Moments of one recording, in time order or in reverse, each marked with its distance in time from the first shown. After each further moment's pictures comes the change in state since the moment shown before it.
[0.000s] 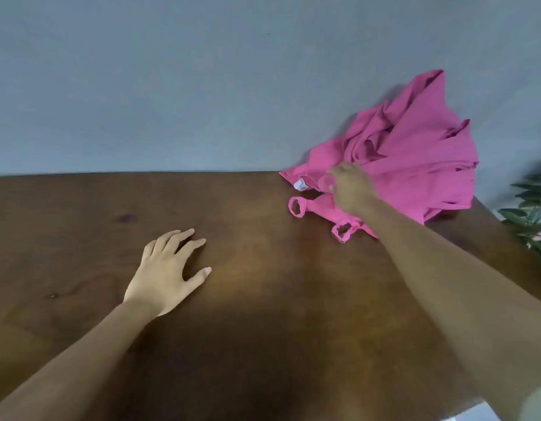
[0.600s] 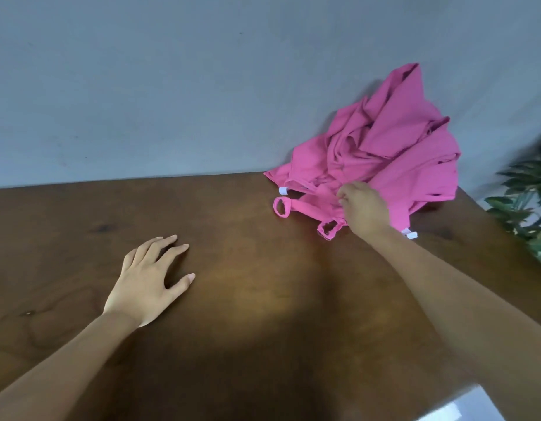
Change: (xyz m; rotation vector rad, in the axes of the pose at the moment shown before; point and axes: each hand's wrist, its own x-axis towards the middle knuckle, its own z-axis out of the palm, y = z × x) left_hand 0.002 0.001 0.002 0.022 0.023 0.018; right_hand -0.079 0.029 0.003 0.250 0.235 0.117
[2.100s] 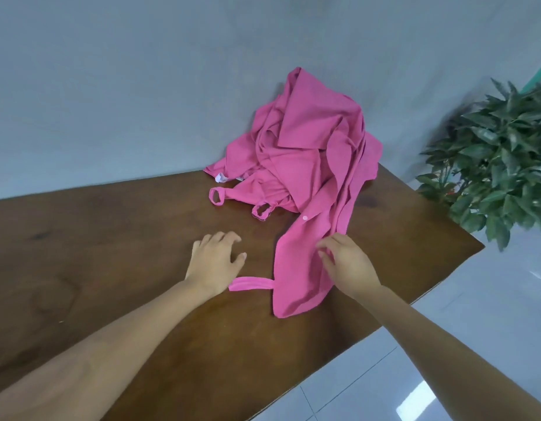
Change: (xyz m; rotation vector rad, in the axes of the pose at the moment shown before) left_hand 0.021 0.220 0.029 -0.152 -0.068 0.159; right_hand -0.212 0.048 -0.042 0.167 -0.017 0.067
